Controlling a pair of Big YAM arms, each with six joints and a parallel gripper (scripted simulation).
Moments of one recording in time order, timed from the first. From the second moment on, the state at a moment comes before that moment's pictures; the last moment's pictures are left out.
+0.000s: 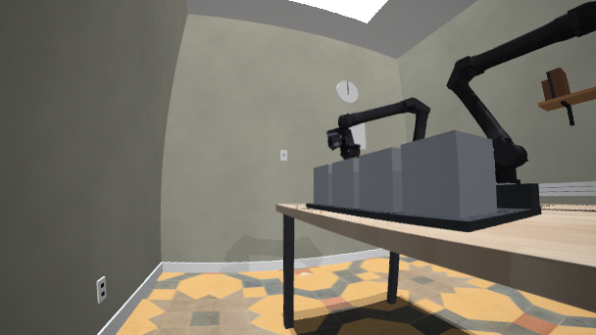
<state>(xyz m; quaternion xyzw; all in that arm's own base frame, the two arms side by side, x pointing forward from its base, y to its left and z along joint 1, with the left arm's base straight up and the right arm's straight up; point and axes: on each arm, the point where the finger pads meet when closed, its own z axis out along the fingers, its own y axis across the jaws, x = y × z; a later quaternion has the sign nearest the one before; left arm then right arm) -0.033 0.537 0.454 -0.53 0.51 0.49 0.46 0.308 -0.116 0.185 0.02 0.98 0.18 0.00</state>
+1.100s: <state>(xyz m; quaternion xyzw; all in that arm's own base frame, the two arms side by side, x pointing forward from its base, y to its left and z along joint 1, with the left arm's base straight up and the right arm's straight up) -0.033 0.537 0.454 -0.53 0.51 0.49 0.46 0.308 -0.114 0.186 0.02 0.99 0.16 0.00</state>
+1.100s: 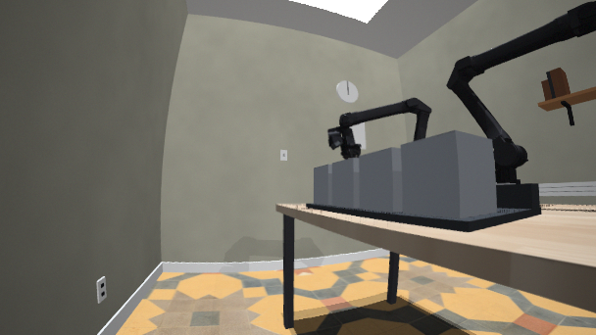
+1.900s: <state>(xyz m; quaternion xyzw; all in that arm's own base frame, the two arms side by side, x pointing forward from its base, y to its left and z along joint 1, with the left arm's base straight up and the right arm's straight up) -0.033 0.537 0.454 -0.53 0.51 0.49 0.46 0.308 -0.097 0.190 0.02 1.00 0.08 0.00</state>
